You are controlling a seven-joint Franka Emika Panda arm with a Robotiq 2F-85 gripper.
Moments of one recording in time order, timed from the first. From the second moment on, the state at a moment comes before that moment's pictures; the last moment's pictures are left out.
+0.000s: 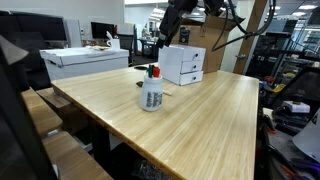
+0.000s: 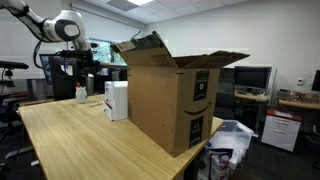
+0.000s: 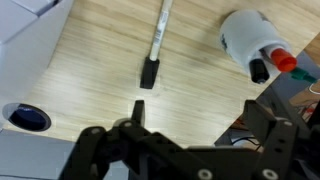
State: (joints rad) arm 0.19 -0.12 0.17 -2.27 0.02 2.50 0.07
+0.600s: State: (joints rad) arm 0.17 -0.12 0.17 -2.40 0.01 2.51 0.07
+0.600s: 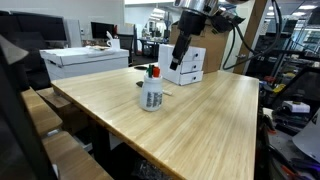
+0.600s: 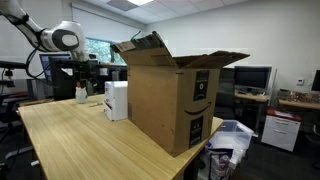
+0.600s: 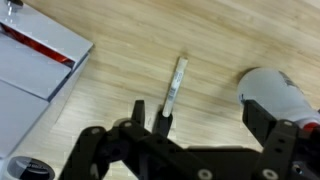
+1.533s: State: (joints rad) arm 0.19 0.02 0.18 -2.45 0.01 2.68 0.09
